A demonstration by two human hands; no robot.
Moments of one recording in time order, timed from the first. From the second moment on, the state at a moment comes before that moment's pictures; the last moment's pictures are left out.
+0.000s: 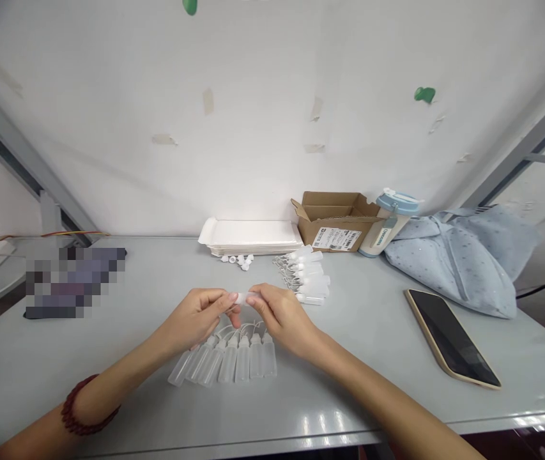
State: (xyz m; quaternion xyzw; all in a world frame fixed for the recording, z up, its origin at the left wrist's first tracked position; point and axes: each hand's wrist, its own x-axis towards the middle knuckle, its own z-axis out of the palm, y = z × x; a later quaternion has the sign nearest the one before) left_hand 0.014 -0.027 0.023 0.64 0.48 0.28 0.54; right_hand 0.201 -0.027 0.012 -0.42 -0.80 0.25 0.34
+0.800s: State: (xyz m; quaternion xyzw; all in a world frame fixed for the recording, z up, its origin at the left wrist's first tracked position) left_hand 0.012 -0.026 0.024 0.60 0.43 0.26 0.63; right_hand 0.202 -0.031 0.006 -0.42 -0.80 0.18 0.39
